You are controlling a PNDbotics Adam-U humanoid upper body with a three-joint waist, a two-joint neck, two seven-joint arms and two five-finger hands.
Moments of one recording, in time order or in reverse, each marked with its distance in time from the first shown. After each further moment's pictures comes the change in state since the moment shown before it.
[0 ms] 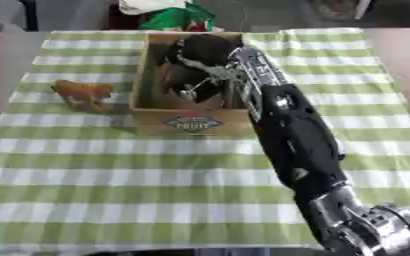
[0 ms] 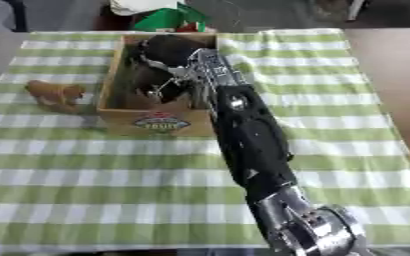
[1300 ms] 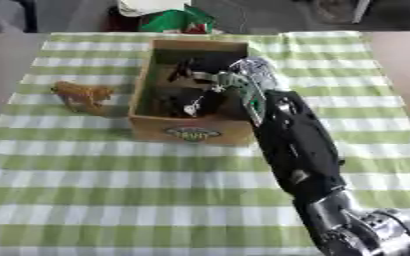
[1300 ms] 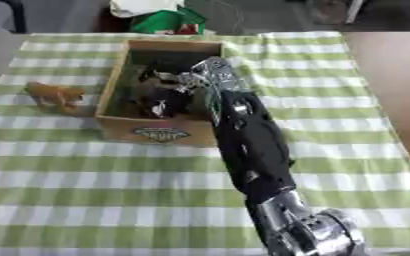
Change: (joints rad) left arm -0.001 0.000 0.000 0.000 0.000 0.002 -0.002; right arm -0.007 -0.006 -0.094 -0.029 -0.149 0.121 0.269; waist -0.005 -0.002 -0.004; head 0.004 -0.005
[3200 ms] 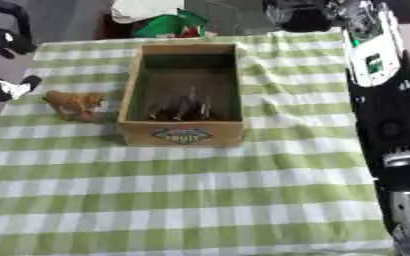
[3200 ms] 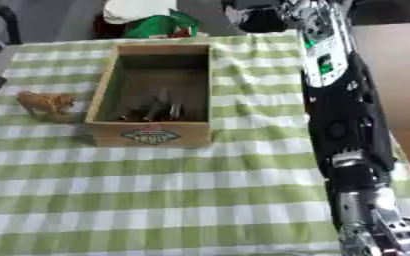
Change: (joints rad) left arm -0.335 0.423 -0.306 0.450 -0.378 -0.315 -0.328; right arm 0.049 -0.227 0.031 -0.261 -0.627 0.094 -0.169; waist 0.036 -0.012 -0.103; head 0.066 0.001
